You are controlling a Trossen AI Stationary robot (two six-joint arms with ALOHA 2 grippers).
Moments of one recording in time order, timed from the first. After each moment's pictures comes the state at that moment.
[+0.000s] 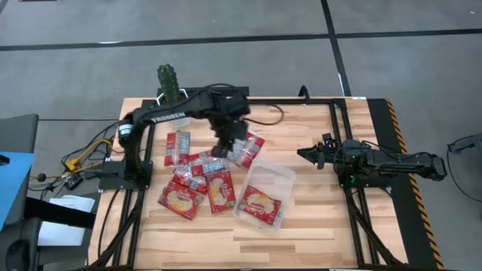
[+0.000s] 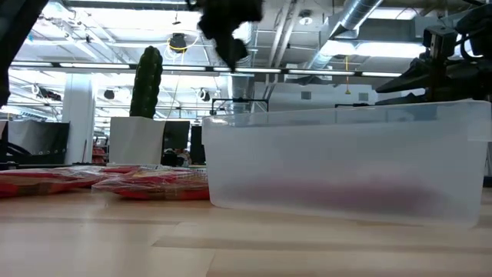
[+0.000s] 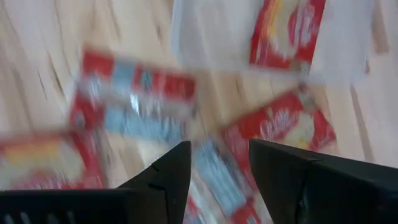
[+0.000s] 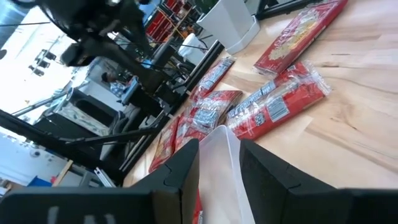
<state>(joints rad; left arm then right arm) 0.25 1.88 1.90 -1.24 0.24 0.42 -0.13 0.18 0.01 0.04 0.09 0.88</state>
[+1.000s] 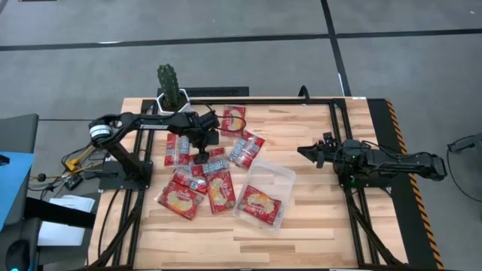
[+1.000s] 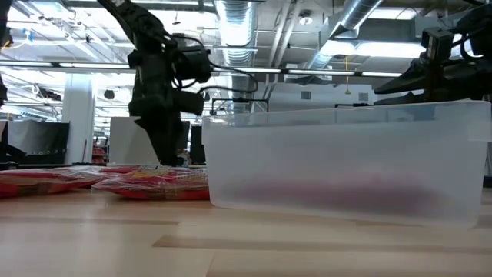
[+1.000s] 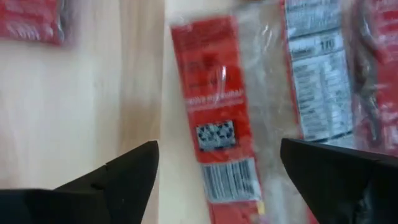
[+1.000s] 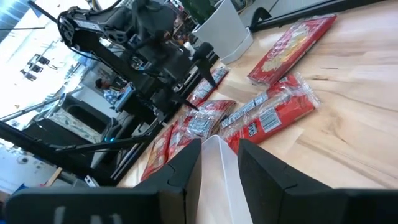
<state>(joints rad) 0.41 1.63 0.96 -0.60 0.12 0.31 -0.13 0.18 0.01 0.04 0.13 0.85</state>
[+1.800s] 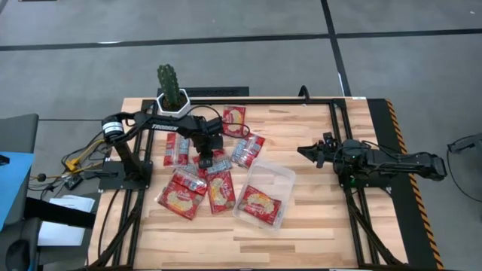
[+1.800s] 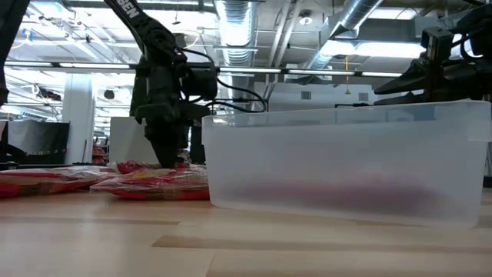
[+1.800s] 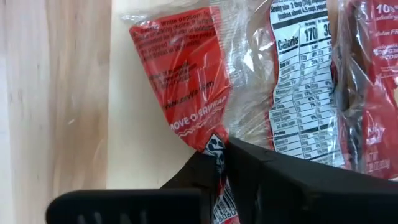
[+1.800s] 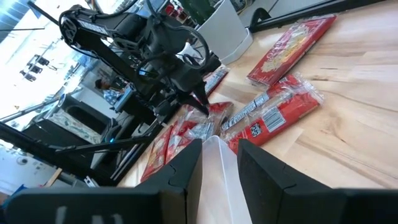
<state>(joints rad) 0.38 1.75 1.00 -0.64 0.18 0.24 -0.13 0.18 0.01 0.04 0.13 0.86</state>
